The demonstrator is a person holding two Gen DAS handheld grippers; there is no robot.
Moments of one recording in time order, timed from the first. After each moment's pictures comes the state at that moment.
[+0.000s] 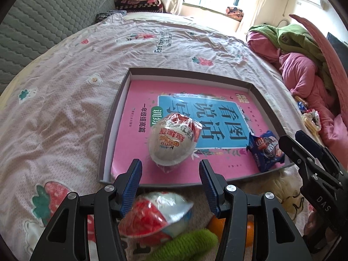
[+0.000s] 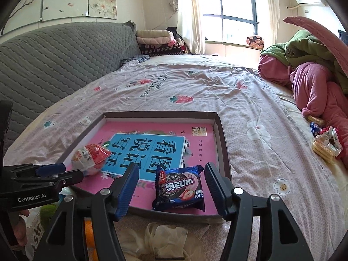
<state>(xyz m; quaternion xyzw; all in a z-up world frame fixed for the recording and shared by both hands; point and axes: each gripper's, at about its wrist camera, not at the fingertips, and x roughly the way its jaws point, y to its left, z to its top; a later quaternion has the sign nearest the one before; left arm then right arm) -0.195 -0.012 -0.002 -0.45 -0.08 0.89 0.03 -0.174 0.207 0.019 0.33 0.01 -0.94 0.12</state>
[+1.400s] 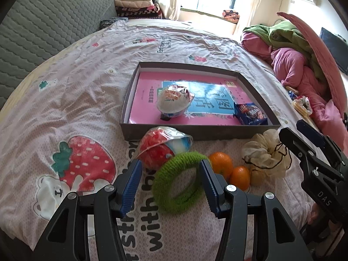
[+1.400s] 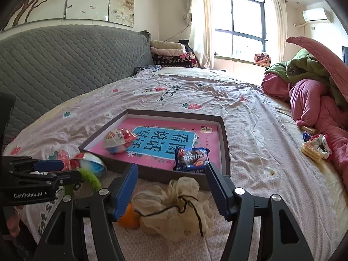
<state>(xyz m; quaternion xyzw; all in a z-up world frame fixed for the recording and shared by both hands) -0.098 -0.010 0.008 -0.43 -0.06 0.90 0.02 -0.085 0.203 0.030 0.28 0.04 -0.95 0.15</state>
